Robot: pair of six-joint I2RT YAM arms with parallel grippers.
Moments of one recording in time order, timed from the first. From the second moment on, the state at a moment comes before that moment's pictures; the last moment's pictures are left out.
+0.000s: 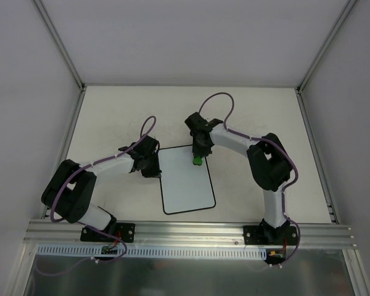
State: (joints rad) left arm -0.53 1.48 0.73 -0.39 0.05 -0.66; right arm 0.73 2.02 1.48 -0.70 0.15 0.68
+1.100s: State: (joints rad) left arm -0.54 1.48 0.72 -0.37 0.05 -0.65; right arm 0.80 2.04 1.49 -0.69 0.08 0.66
